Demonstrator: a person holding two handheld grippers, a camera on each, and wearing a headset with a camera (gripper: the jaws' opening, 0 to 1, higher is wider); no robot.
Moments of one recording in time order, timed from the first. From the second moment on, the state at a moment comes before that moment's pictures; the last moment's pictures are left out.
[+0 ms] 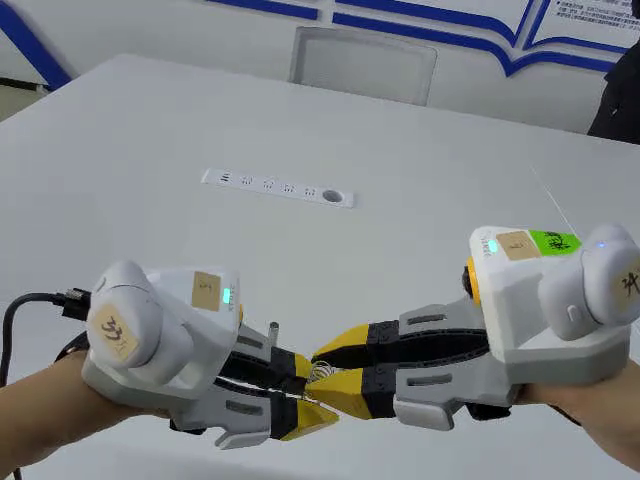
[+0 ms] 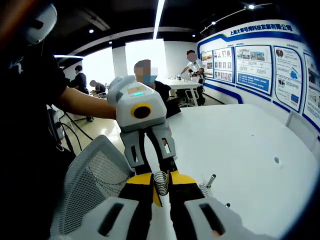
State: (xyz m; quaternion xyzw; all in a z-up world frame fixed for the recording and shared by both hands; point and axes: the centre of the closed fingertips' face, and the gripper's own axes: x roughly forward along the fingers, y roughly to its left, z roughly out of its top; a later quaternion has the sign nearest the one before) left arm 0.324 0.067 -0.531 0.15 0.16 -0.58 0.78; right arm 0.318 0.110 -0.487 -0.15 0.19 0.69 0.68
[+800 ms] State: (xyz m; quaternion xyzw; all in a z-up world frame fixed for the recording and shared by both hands) left arm 0.329 0.074 -0.531 0.12 0.17 -0.57 0.80; right arm 0.322 0.109 -0.484 -0.15 0.19 0.68 0.69
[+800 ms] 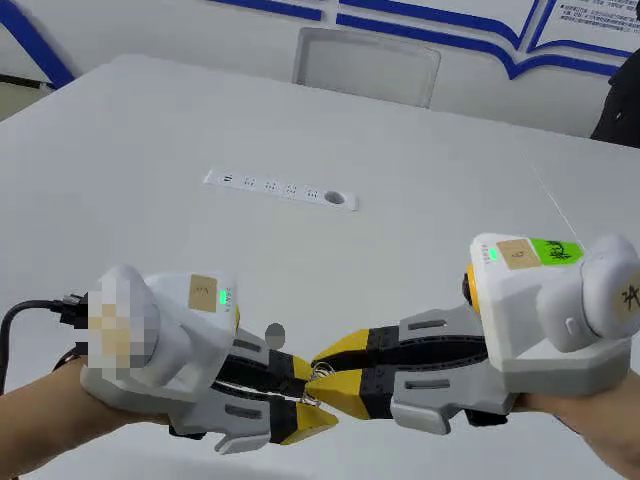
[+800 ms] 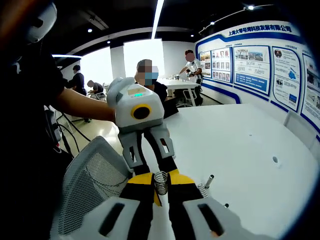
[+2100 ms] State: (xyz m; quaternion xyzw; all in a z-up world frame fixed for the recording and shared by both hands) left arm 0.358 0.171 -0.549 0.05 0.22 -0.43 0.87; right arm 0.460 0.077 -0.555 -0.14 0.25 0.53 0.80
